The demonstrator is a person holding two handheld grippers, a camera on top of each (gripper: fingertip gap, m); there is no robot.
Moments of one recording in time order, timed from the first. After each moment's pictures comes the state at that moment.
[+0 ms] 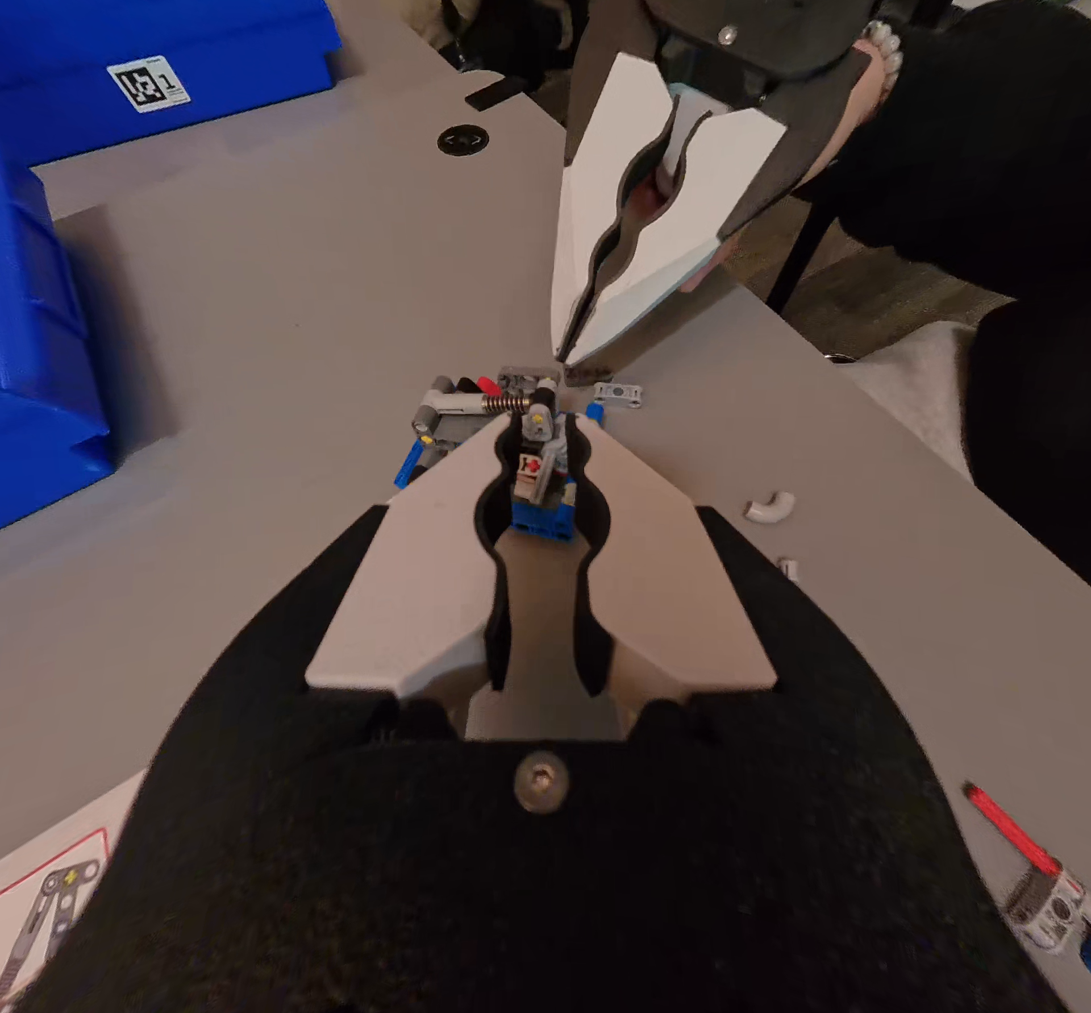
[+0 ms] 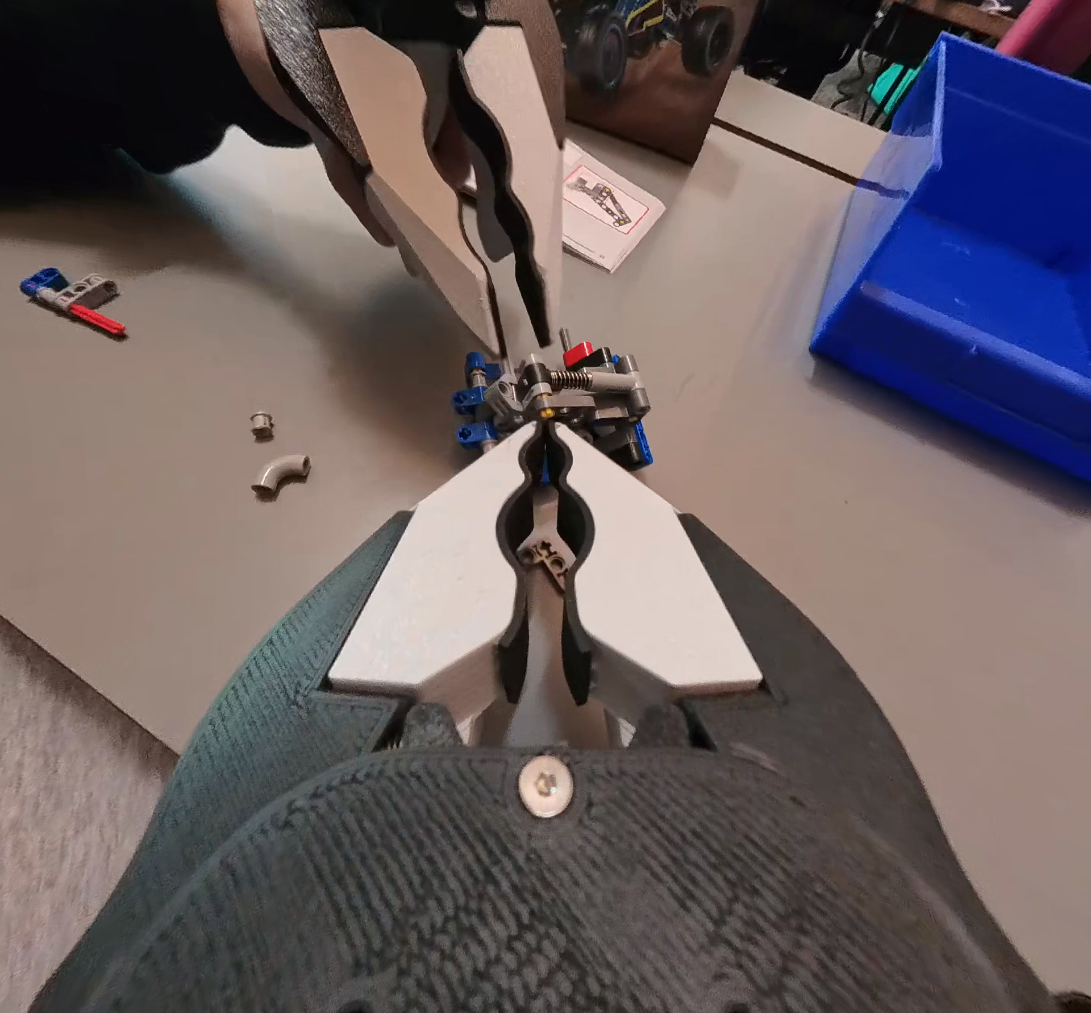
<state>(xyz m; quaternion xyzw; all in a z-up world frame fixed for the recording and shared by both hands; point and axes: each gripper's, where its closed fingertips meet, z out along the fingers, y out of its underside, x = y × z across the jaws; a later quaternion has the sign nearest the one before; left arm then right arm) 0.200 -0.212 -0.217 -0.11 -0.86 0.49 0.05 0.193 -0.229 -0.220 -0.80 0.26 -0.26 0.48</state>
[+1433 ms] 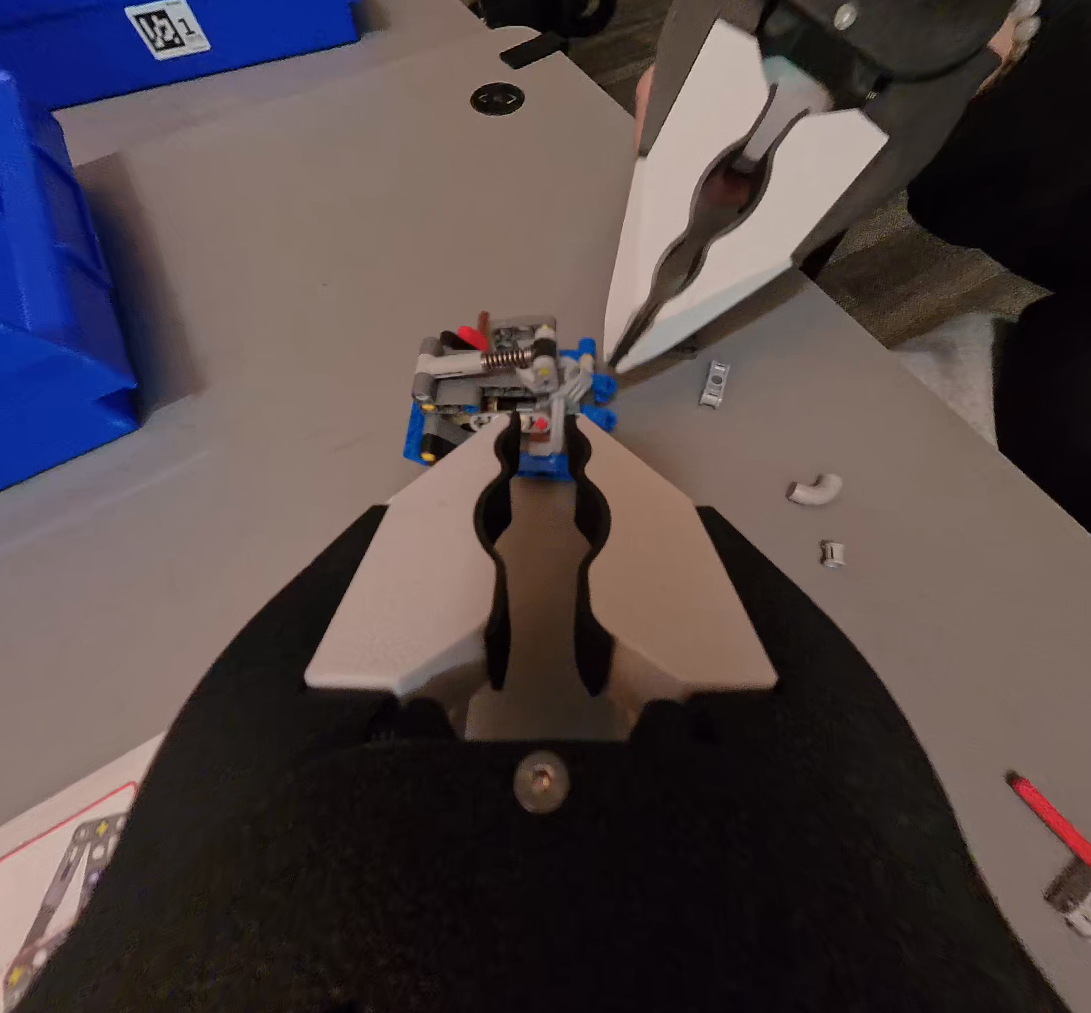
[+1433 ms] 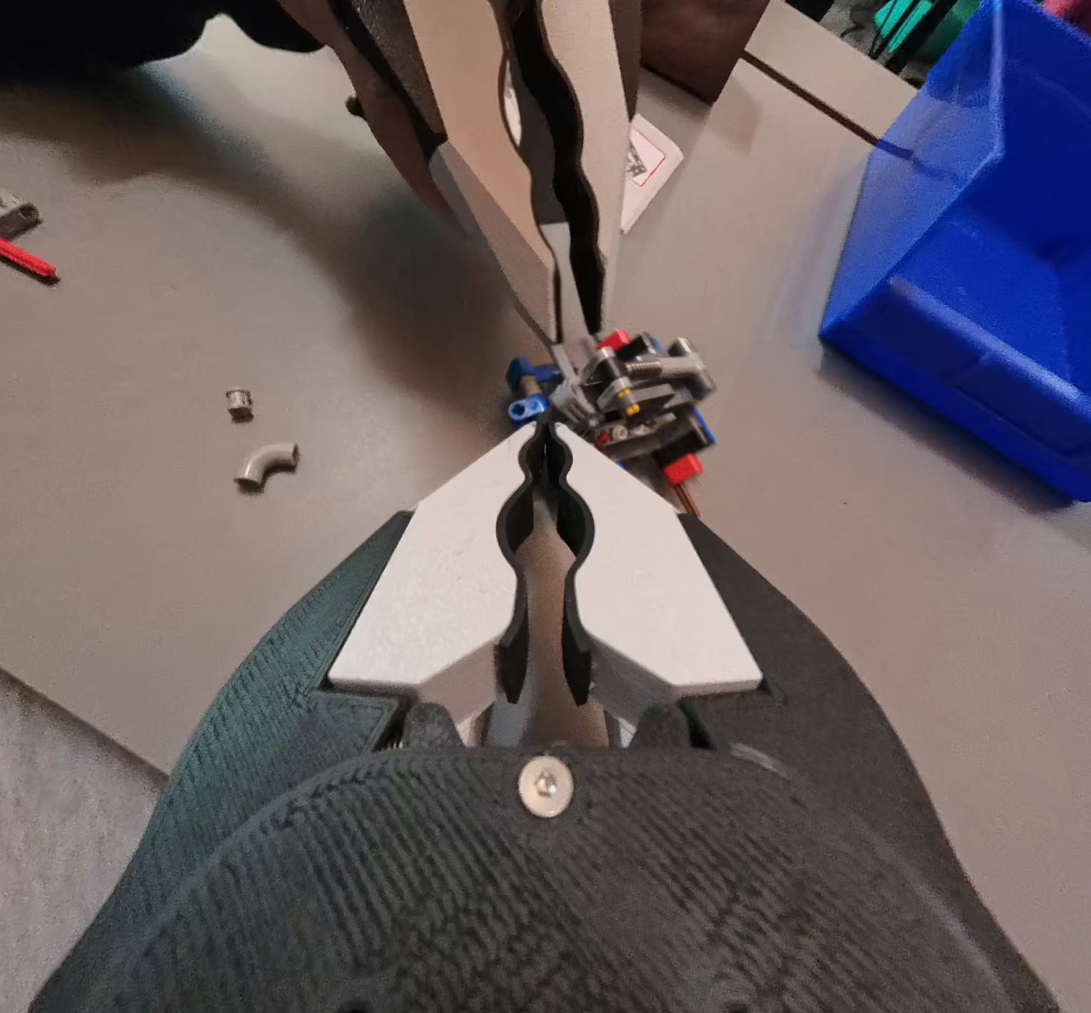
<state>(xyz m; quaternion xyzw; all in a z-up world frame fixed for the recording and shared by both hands) 0.218 -0.209 -0.227 -0.10 -0.87 0.48 0.04 0.194 -0.220 -0.232 -0.84 0.25 -0.28 0.40</state>
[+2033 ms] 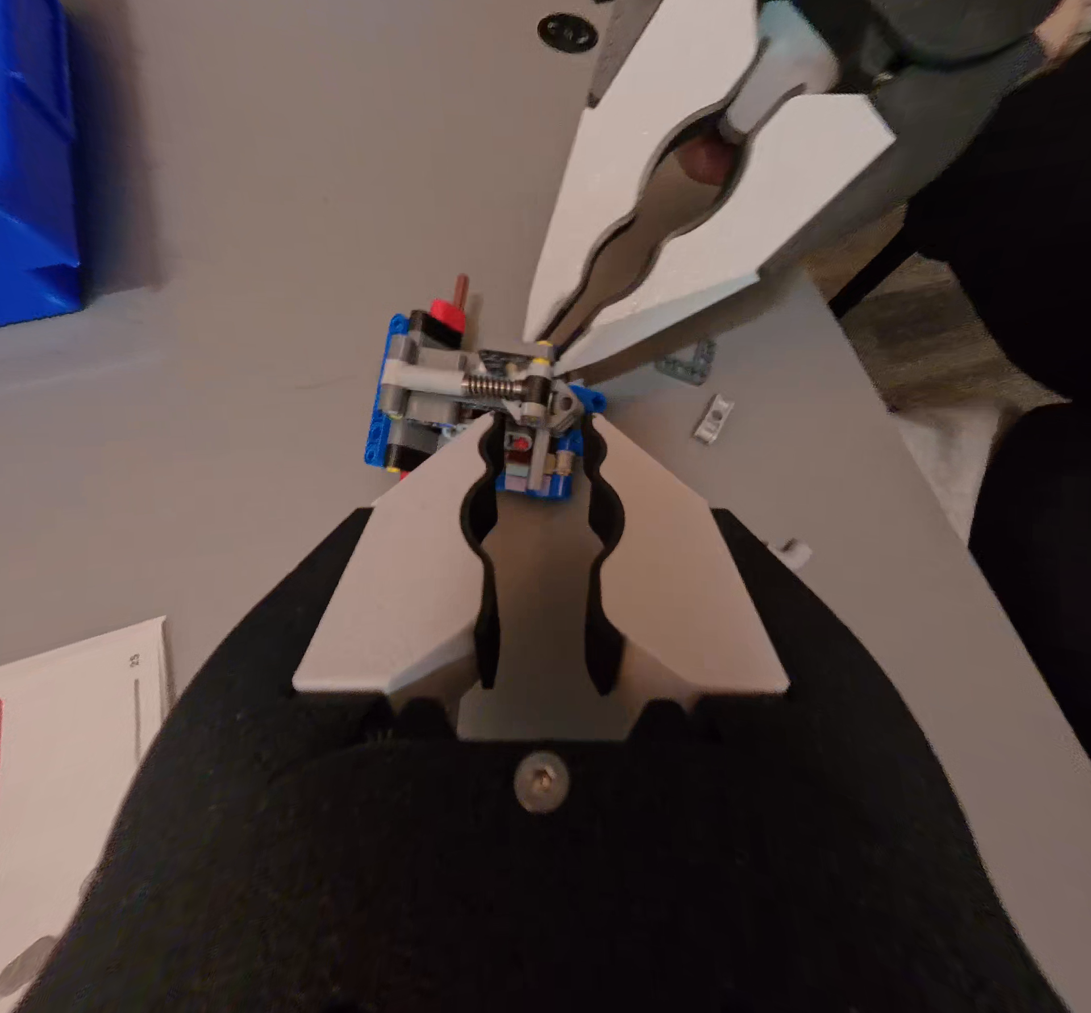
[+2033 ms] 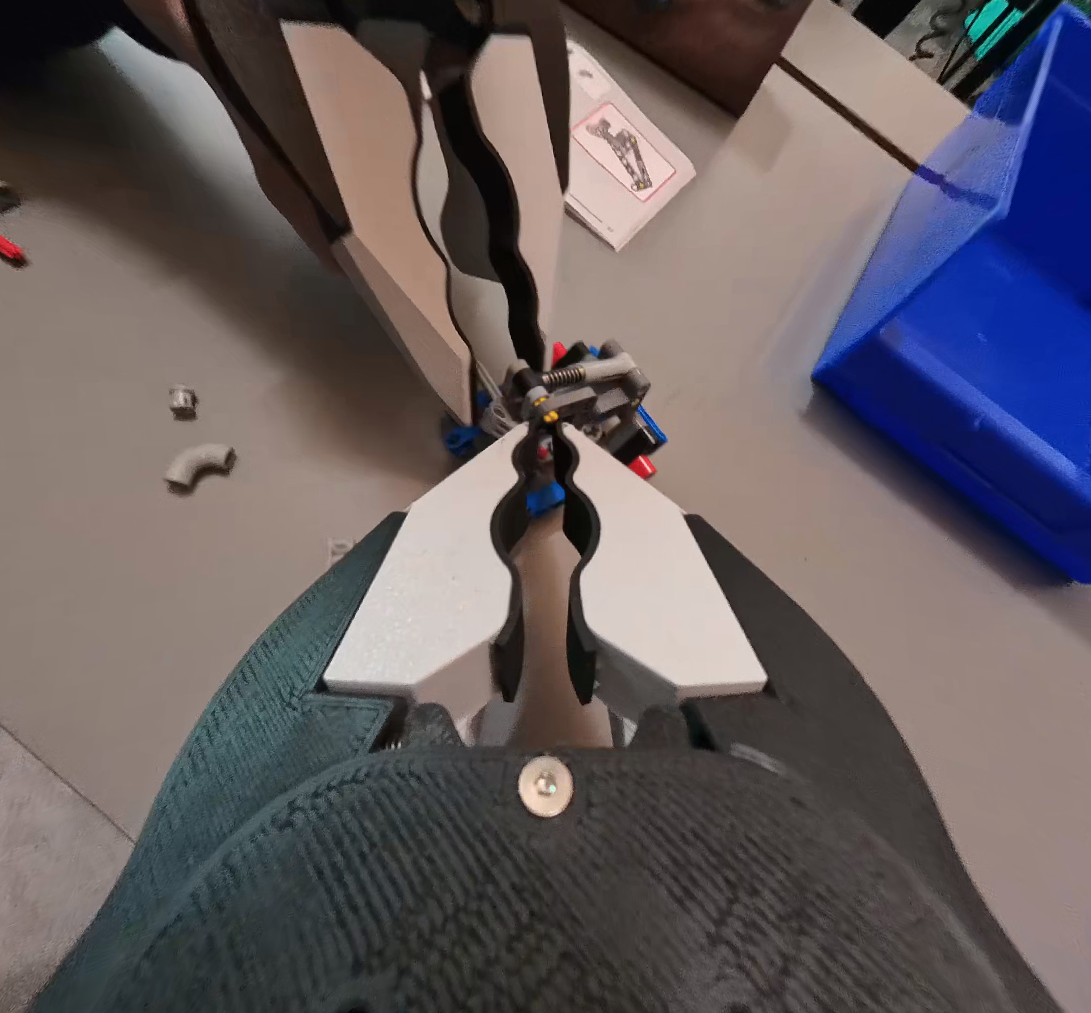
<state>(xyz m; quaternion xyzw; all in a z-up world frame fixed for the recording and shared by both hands) 0.210 -0.215 -0.239 0.02 -0.90 0.44 0.05 0.219 -0.222 -0.226 -0.86 0.21 -0.25 0.40</state>
